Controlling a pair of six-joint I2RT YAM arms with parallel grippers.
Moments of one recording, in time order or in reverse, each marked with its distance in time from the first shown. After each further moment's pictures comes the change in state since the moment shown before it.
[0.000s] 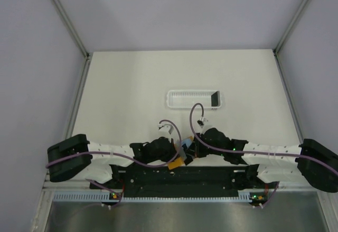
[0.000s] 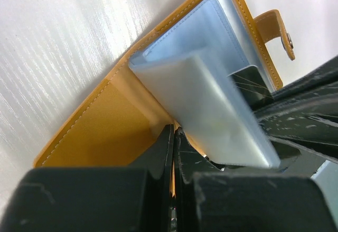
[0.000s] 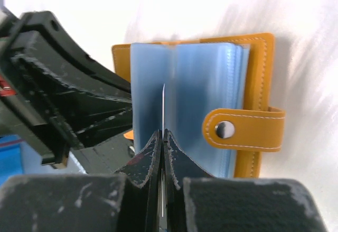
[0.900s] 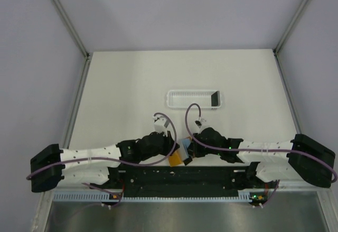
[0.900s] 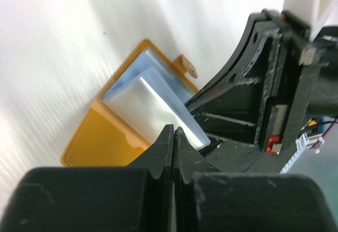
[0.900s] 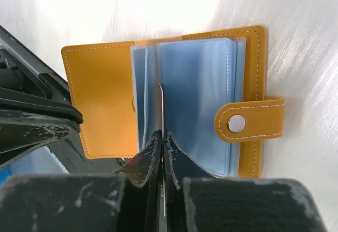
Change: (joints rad) left arm 0.000 -0.274 0.057 -0.164 -0.063 0.109; right arm 0.001 0.106 0.026 0.002 0.024 0.001
